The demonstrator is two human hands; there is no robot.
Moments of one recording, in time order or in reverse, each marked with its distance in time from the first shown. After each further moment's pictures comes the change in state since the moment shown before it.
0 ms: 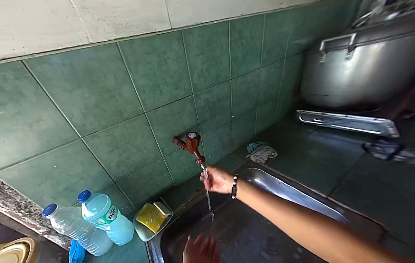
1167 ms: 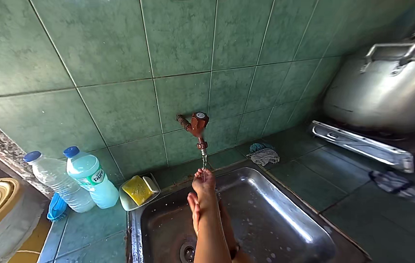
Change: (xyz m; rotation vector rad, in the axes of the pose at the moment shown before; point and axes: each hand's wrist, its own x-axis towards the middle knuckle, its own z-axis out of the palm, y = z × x) left_hand 0.073 0.017 0.164 -1.221 0.070 0.098; right_hand -0.081 0.095 0.017 0.819 -0.020 0.005
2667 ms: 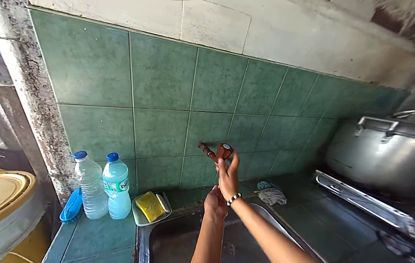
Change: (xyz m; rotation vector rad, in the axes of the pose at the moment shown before) left_hand 0.022 0.038 0.023 0.718 -0.190 -0.277; right_hand 0.081 -0.052 0.098 -1.305 -0.197 -1.012
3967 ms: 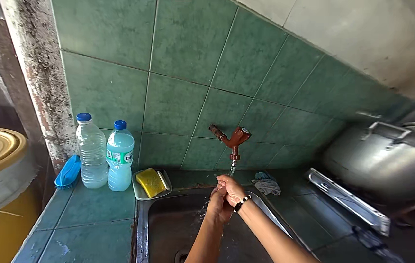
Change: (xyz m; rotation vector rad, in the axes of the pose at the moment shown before) left_hand -0.005 -0.024 -0.054 -0.012 -0.256 -0.105; right_hand -0.046 0.028 -0.005 0.209 -0.034 0.773
